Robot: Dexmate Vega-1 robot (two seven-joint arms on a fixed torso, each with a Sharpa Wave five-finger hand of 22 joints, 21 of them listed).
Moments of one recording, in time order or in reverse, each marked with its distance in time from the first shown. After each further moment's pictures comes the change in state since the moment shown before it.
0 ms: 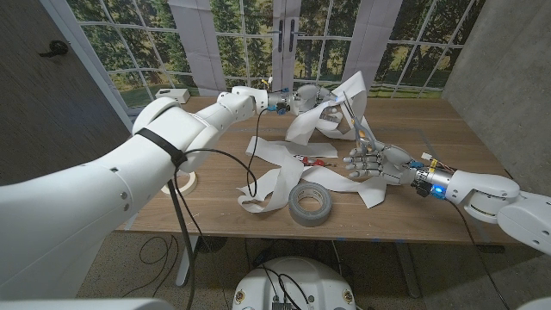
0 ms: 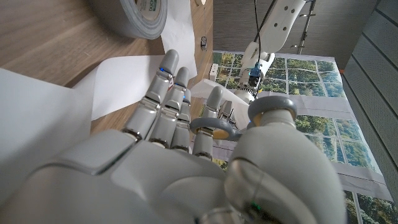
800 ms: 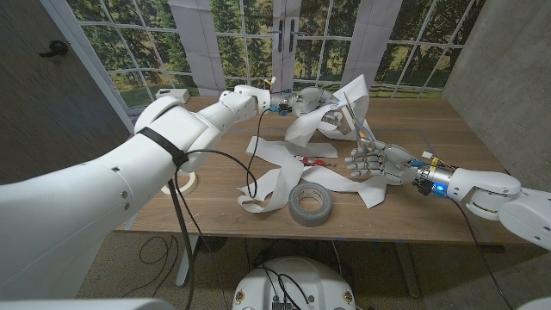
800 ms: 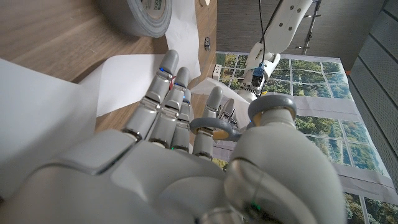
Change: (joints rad) left arm -0.008 -0.005 0.034 -0.001 0.019 -0.007 0.003; left_hand 0.004 0.003 0.003 -0.003 -0.007 0.000 0.000 0.000 0.004 -0.006 -0.006 0.010 -0.009 0.000 0.000 -0.007 0.003 0.000 0.000 0.000 0.000; right arm 0.019 -0.008 -0.006 0.011 -0.003 -0.024 0.009; right_hand 0.000 0.000 0.000 0.000 0.000 0.000 0.000 -0.003 0.005 -0.002 0.002 0.000 0.000 0.000 0.000 0.000 -0.005 0.000 0.000 -0.008 0.002
